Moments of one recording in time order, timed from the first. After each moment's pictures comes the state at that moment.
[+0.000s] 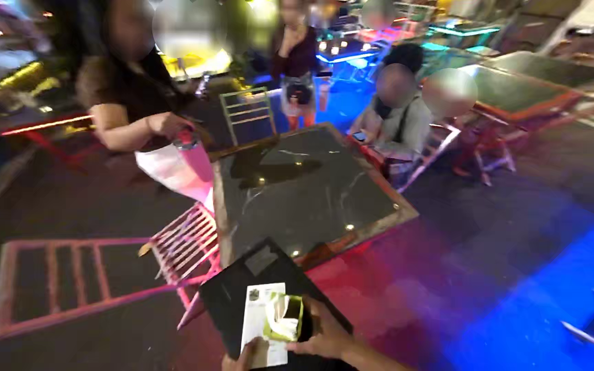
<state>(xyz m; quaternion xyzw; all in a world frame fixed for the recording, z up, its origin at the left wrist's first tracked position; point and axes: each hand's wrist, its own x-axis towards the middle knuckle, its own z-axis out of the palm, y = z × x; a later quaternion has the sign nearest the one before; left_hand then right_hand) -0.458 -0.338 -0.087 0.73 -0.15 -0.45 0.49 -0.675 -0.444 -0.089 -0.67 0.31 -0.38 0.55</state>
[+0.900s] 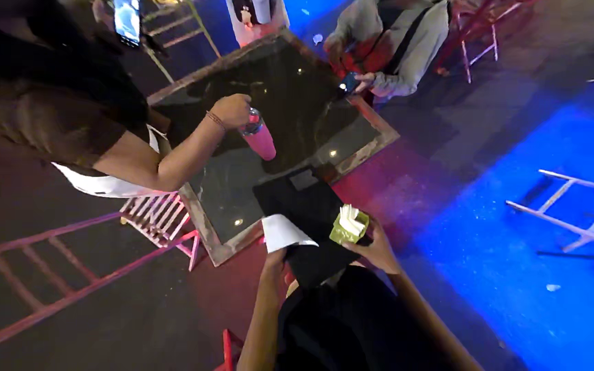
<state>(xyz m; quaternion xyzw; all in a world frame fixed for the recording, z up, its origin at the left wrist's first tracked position) -0.533 -0.496 -0.160 0.67 -0.25 -0.59 0.36 -0.831 -0.472 -0.124 -0.47 0.65 -0.40 0.44</state>
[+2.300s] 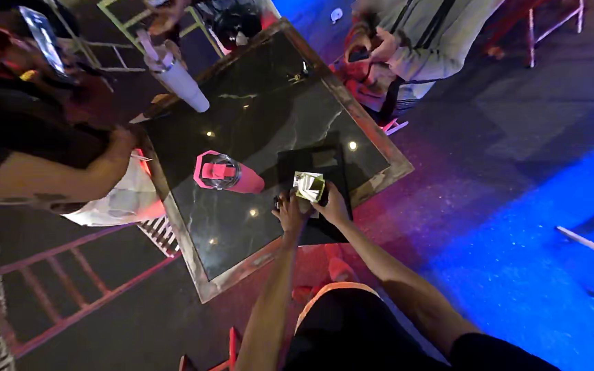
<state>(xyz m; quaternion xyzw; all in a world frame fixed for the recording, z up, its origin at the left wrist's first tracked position) -0.666 -0.759 -0.222 0.78 -0.60 -0.18 0.02 -0.826 -0.772 -0.235 -0.57 0.65 -0.29 0.41</state>
